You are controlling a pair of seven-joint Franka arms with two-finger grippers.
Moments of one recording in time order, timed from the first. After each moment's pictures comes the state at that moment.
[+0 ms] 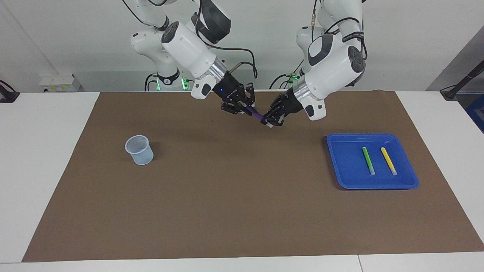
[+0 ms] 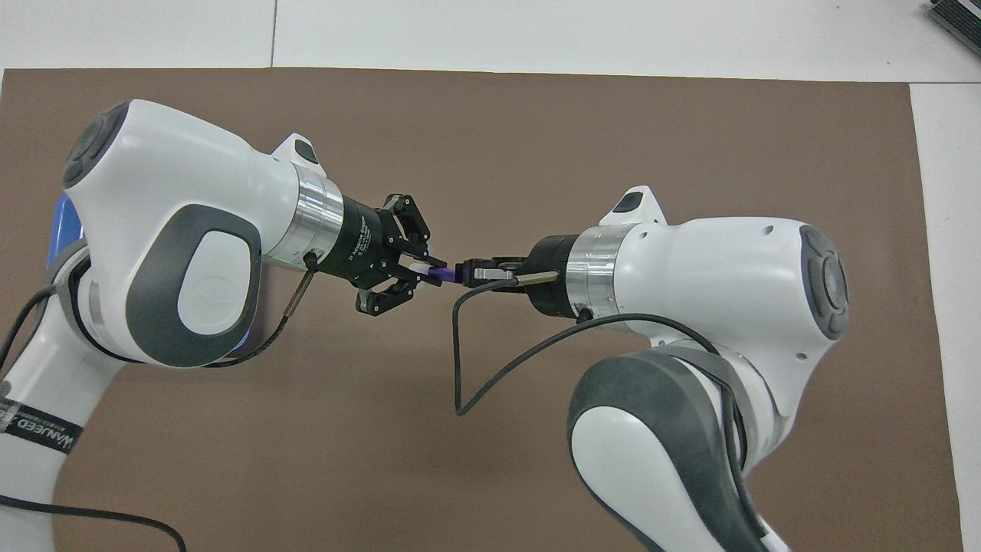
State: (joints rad) left arm -0.36 0.13 -0.06 -1.73 -0.64 1.91 -1.44; right arm 0.47 0.03 0.05 -1.89 0.71 2.31 0.12
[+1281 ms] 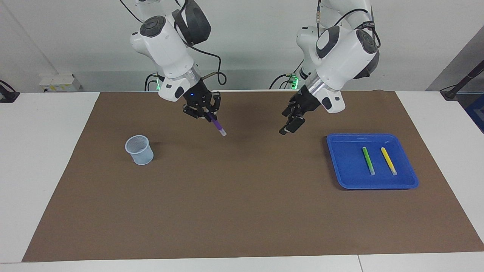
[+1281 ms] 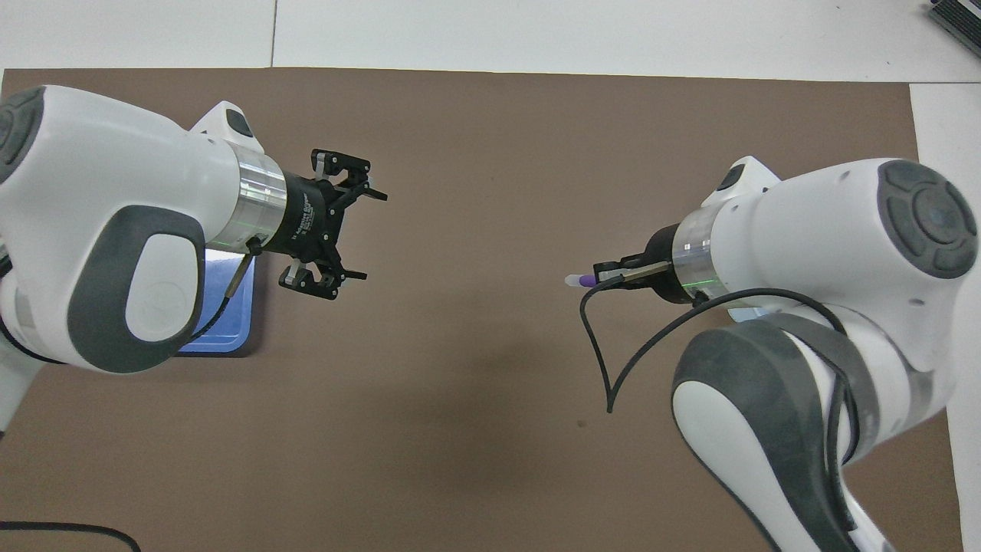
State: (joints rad) left arm -0.31 0.09 -0.05 -1.73 -0.44 1.98 -1.43; right arm 0.30 -0.02 0.03 -1.85 0.23 1.96 0.11
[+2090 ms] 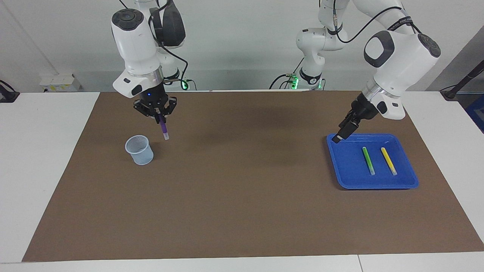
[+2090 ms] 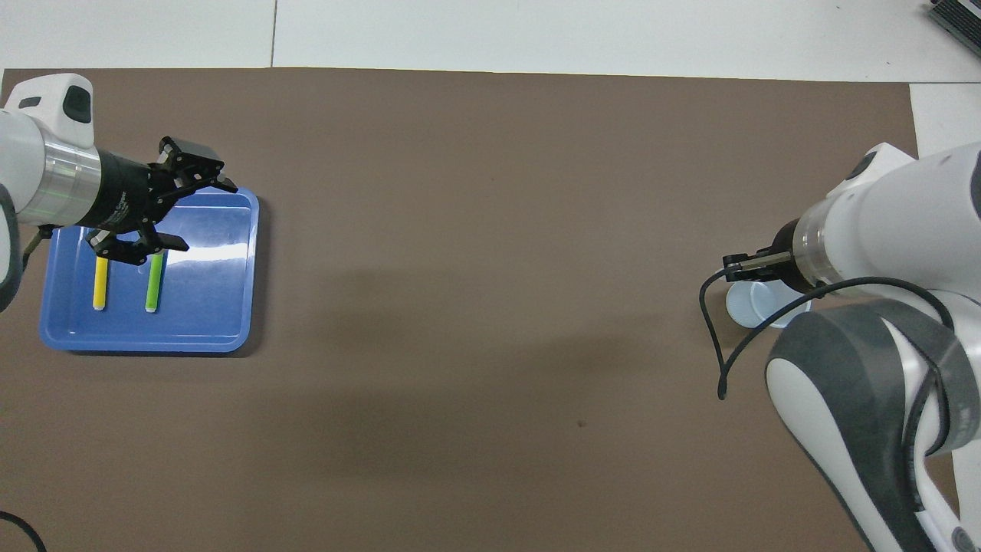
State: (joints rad) left arm -0.04 0.08 -0.04 -1.73 -0.25 1.89 -0.66; right arm 0.14 -0.06 0.03 -1.87 -0.08 1.85 0.10
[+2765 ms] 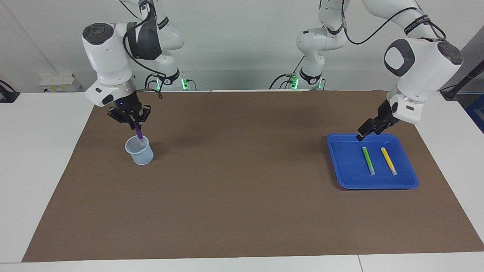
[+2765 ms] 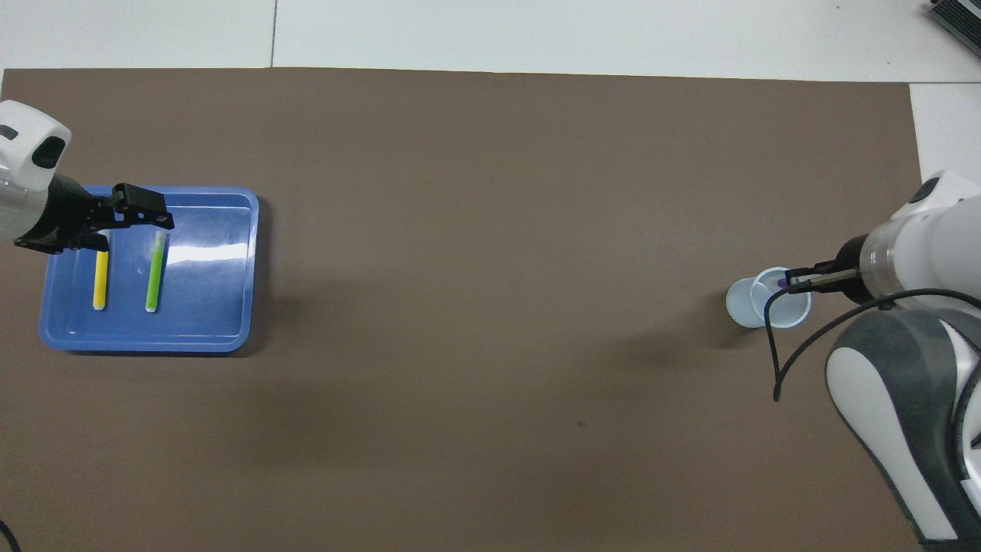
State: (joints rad) left arm 0.07 0.12 -0.04 -1.81 -0.10 1.96 -0.12; right arm 0.00 -0.12 0.03 -2.05 -0.08 1.99 -0.04
